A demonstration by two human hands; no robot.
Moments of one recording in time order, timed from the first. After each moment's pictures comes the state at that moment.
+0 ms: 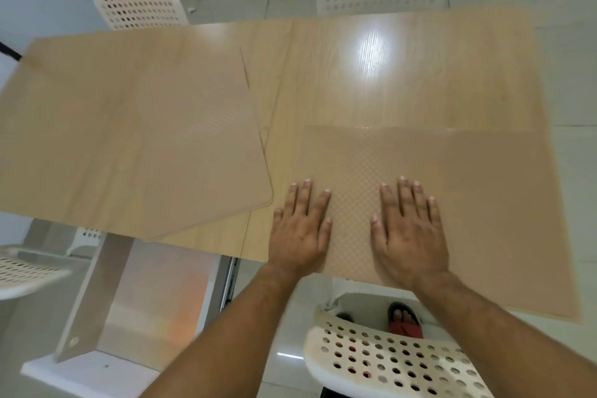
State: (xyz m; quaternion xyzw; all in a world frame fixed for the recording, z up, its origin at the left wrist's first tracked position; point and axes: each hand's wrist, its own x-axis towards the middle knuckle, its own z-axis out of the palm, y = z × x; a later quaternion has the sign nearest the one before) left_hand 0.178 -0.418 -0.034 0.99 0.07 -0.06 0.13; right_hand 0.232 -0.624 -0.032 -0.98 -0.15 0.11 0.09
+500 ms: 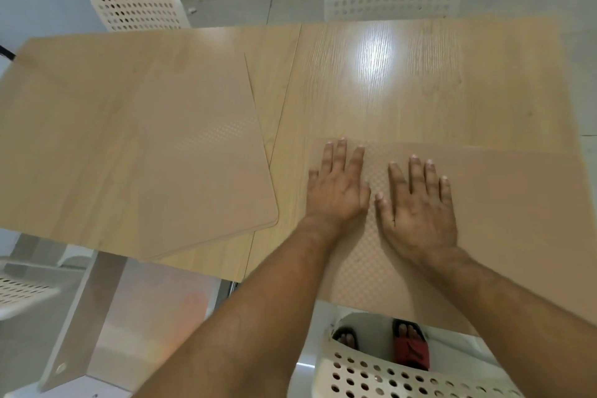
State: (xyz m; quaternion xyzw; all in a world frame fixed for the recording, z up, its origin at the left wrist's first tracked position) left_hand 0.302 -0.431 -0.024 0.98 0.06 -0.10 0.16; right_hand 0.305 -0.592 -0.034 -0.99 -0.12 0.08 0.08
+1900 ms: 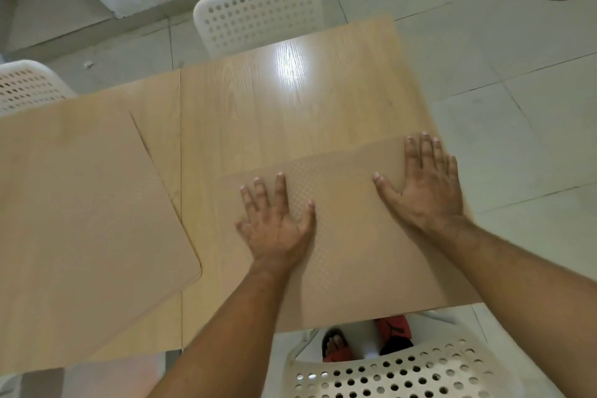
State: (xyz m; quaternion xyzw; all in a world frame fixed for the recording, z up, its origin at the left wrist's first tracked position) left_hand 0.299 -0.490 -0.021 0.98 0.14 -0.13 0.11; right_hand 0.347 -0.746 -0.026 -0.99 0.07 0.09 0.10
